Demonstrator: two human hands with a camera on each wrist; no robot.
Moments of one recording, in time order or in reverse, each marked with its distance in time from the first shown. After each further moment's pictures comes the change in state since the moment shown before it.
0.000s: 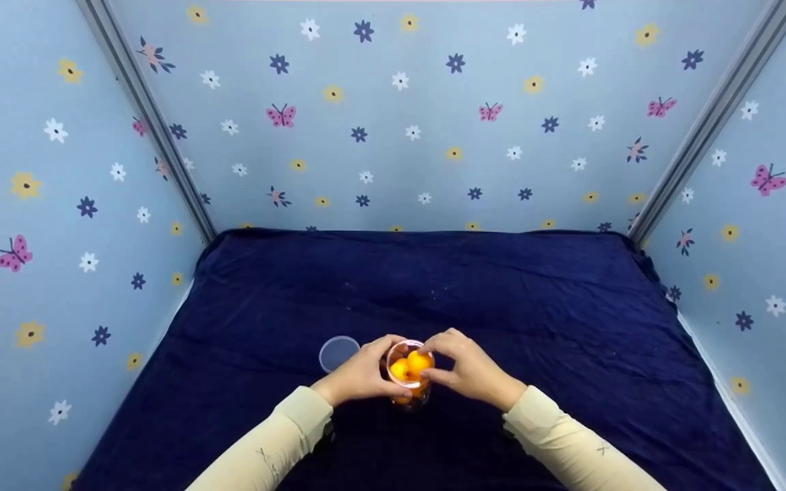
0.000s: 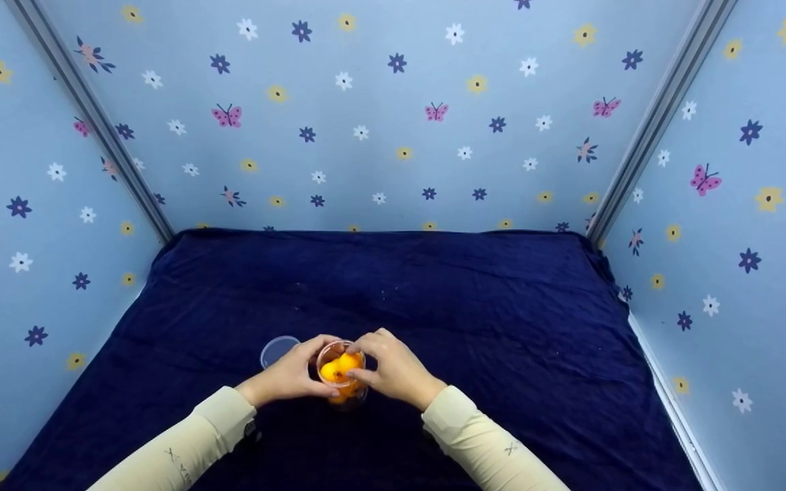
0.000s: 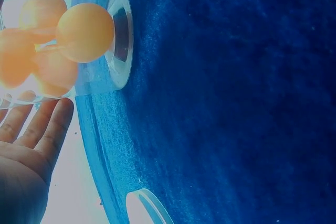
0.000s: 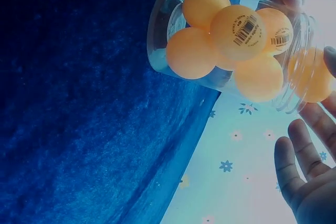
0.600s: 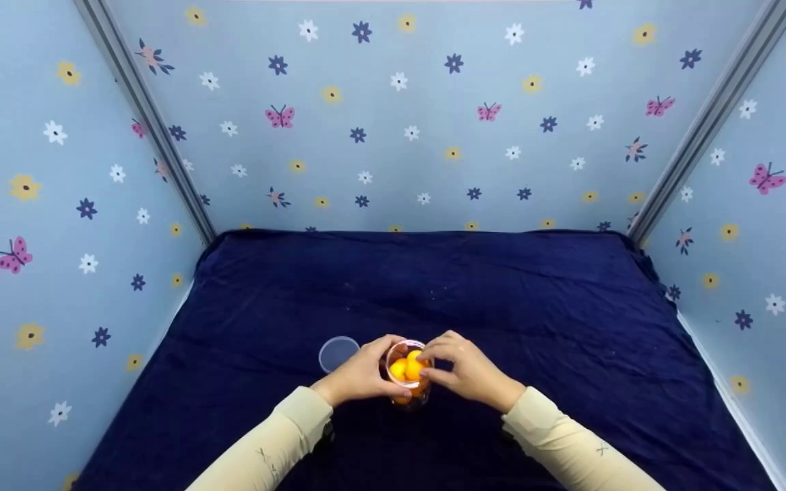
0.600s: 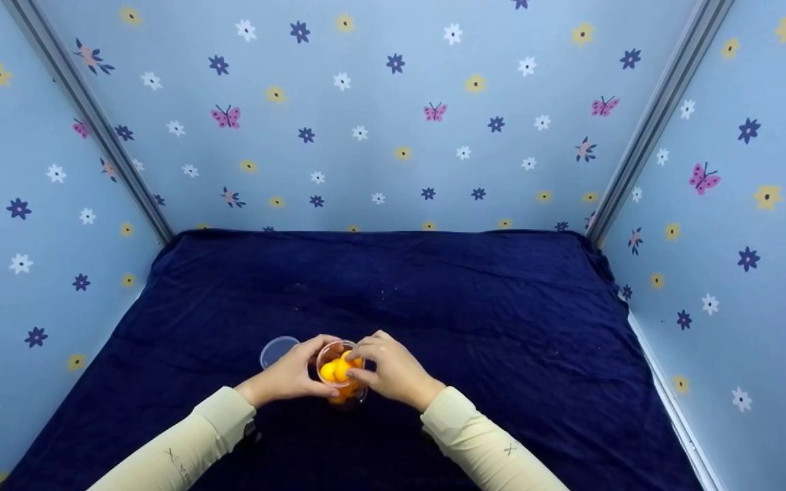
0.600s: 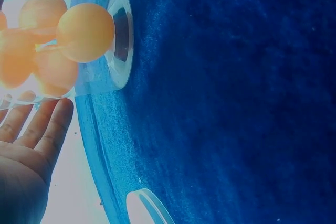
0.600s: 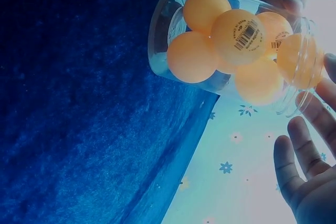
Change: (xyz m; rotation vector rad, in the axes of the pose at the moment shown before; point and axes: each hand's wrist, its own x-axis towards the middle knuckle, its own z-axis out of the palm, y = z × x) left_hand 0.000 -0.001 0.000 0.042 0.011 0.025; right_hand -0.002 0.001 0.002 0.005 -0.015 -0.013
